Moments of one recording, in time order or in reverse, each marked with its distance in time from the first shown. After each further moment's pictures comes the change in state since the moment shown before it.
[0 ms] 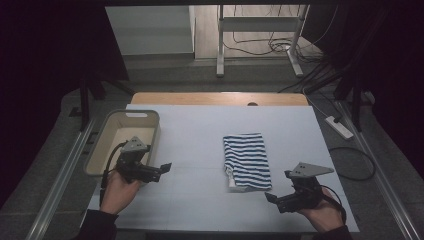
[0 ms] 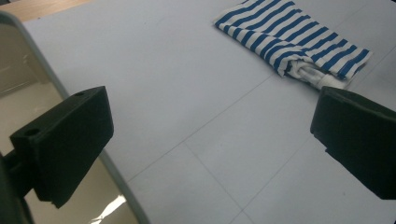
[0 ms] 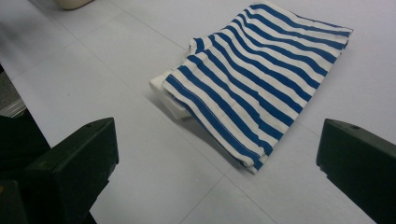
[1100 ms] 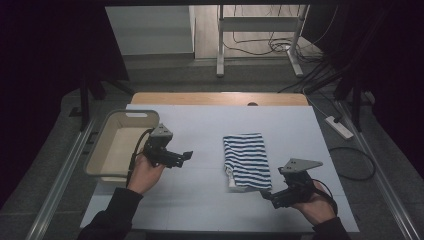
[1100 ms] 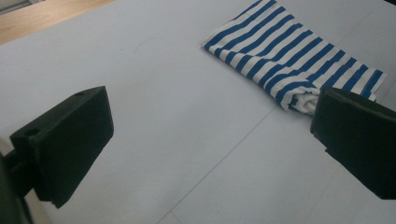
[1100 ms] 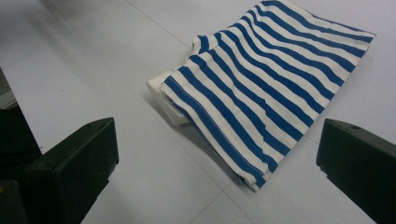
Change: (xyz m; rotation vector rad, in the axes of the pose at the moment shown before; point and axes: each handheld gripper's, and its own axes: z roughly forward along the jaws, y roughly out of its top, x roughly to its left) left arm -0.004 0.042 0.063 0.018 -0.045 0.042; right arm -0.005 0.008 0.020 0.036 0.029 -0.046
